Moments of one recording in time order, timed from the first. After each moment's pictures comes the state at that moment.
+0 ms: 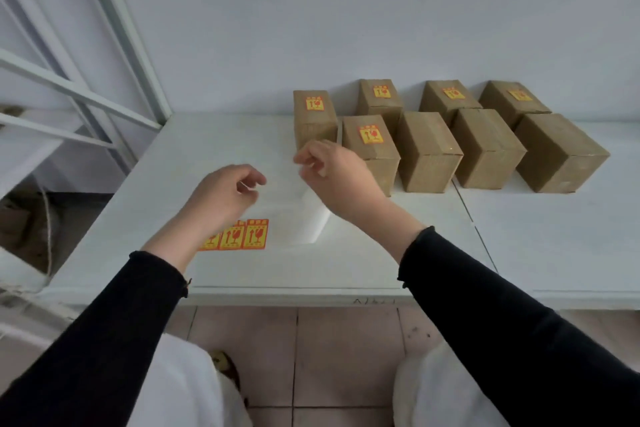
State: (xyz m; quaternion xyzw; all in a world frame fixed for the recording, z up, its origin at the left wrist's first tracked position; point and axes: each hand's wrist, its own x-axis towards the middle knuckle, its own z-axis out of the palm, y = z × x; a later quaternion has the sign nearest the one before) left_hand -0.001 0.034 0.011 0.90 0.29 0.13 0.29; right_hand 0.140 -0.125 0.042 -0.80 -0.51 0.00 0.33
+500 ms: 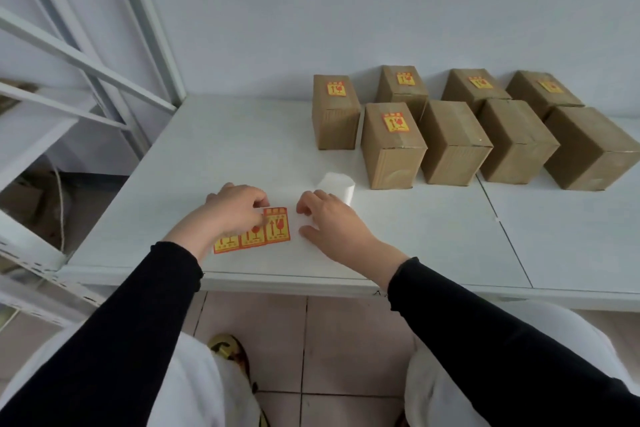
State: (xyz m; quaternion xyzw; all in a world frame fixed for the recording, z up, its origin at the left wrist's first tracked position) left_hand -0.013 0.047 -0.016 0.91 0.34 -0.12 0.19; right_hand 0.104 -0.113 -0.049 -0.80 -0.56 0.08 0.21
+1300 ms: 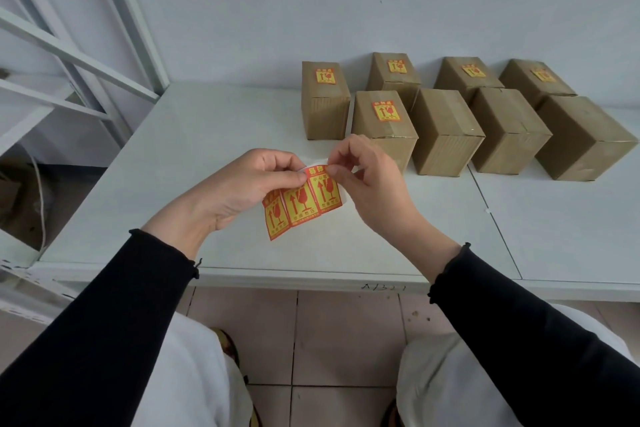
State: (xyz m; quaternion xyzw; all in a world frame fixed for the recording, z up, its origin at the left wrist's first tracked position) left_hand -0.002 -0.002 0.035 0.78 0.18 0.02 0.60; right_hand 0.132 -0.156 0.010 -0.75 -0.49 0.02 0.45
